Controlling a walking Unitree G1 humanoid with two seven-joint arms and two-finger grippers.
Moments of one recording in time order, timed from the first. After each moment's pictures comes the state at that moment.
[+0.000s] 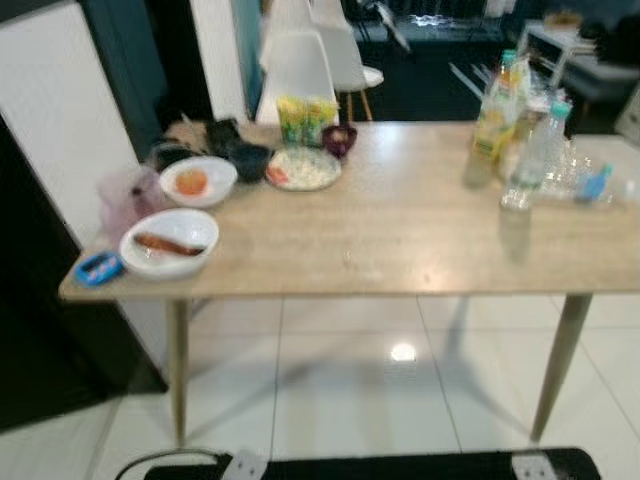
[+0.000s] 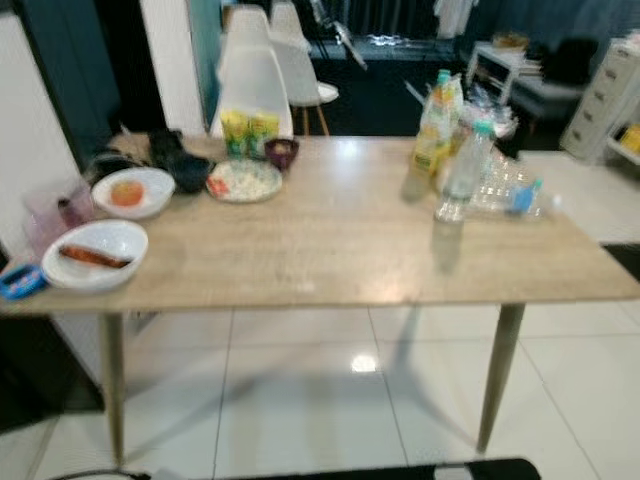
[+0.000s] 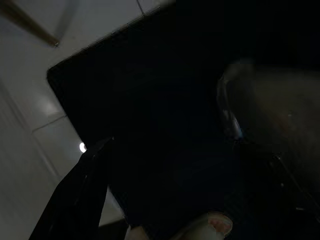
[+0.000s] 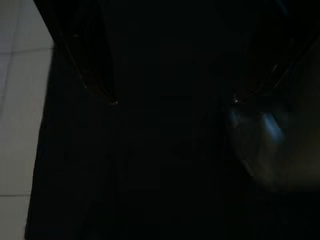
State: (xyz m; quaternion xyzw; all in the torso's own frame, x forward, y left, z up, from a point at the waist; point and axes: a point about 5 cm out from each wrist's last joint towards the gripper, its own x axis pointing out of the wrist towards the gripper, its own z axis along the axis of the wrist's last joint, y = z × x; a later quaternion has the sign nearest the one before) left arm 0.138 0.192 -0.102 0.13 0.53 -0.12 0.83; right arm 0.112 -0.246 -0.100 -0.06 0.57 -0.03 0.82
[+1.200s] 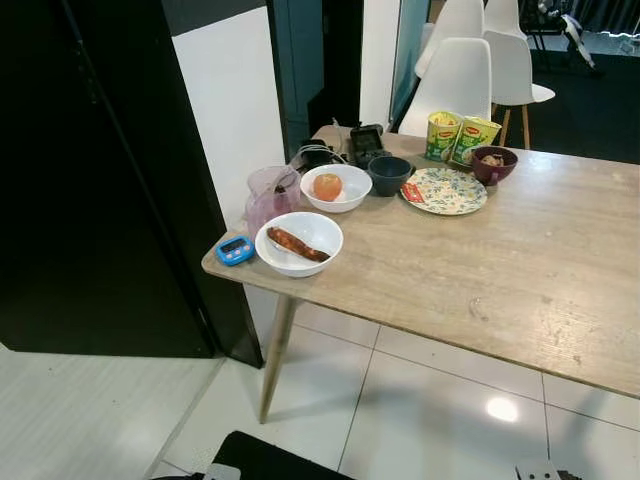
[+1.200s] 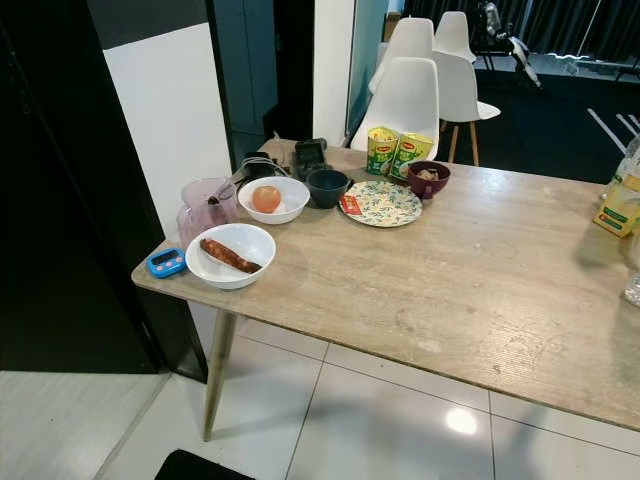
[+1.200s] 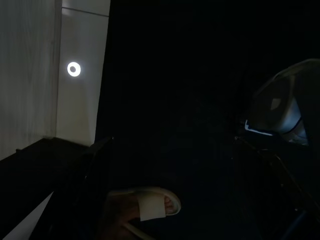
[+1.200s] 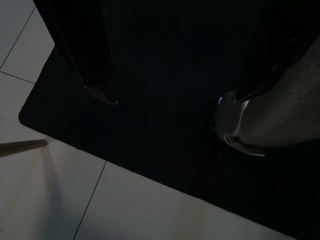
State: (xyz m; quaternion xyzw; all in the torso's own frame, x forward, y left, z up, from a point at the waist) left arm 0.111 0.215 -0.107 0.08 0.56 -0.01 0.82; right arm 0.127 -0.250 -0.094 -0.07 0.55 -0.05 0.83
